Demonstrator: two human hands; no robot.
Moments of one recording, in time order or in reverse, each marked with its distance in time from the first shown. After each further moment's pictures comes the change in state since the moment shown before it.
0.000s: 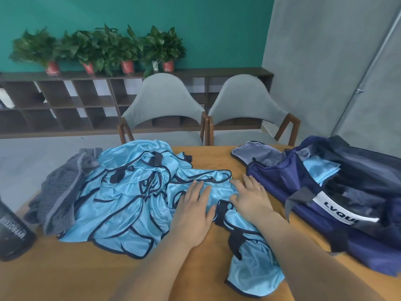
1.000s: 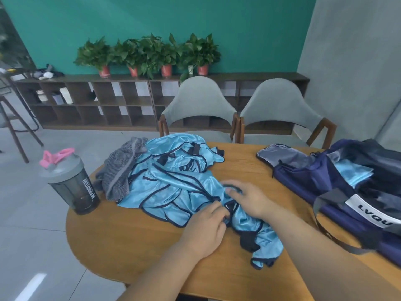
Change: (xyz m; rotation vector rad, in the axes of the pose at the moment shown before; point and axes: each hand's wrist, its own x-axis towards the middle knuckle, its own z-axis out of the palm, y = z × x) left_hand -0.105 -0.012 -0.030 -0.111 0.098 0.129; right_hand -0.059 -0.084 -0.025 0.586 -0.176 -0.392
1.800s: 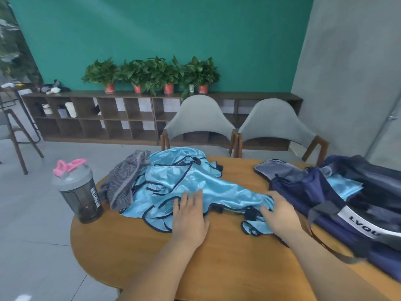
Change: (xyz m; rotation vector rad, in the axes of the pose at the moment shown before) left_hand 0.020 -0.027 -0.021 0.271 0.029 -0.429; right_hand -0.040 0.052 -0.021 -0.131 0.486 0.301
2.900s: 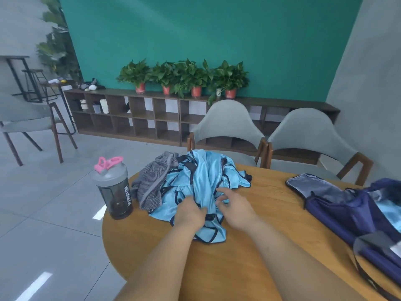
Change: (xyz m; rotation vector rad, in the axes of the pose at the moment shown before) left_hand 0.036 -0.072 -0.037 -0.508 -0.080 -0.548; right_hand 0.006 -0.173 0.094 0.088 -0.398 -0.322
